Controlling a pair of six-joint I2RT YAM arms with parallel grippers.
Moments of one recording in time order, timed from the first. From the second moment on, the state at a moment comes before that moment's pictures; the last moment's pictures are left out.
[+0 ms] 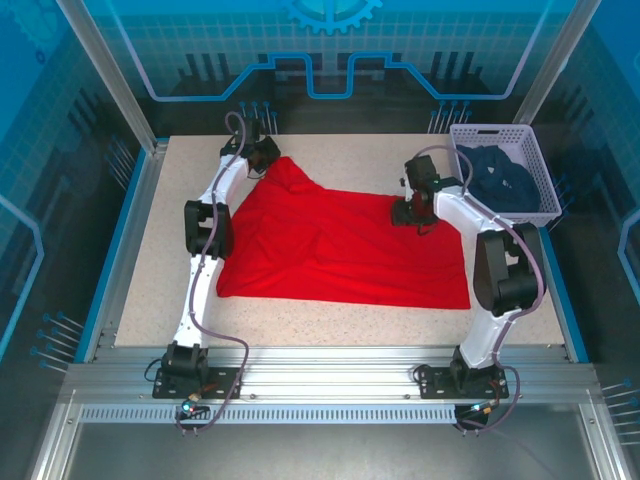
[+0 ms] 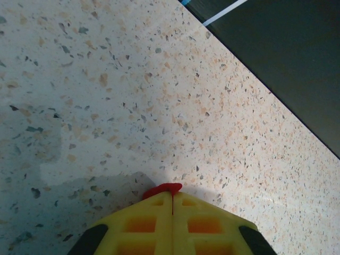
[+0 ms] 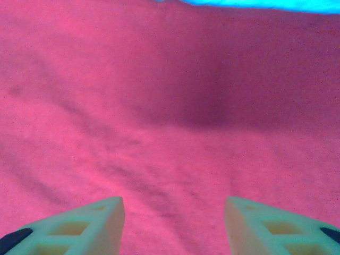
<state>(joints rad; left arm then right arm) -0.07 2.84 2.64 -0.57 0.21 -0.79 0.20 1.81 1.33 -0.68 0.03 0.19</state>
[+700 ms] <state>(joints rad) -0.05 2.78 2.56 -0.52 0.21 -0.74 0.07 2.24 1.77 -0.87 0.12 0.25</state>
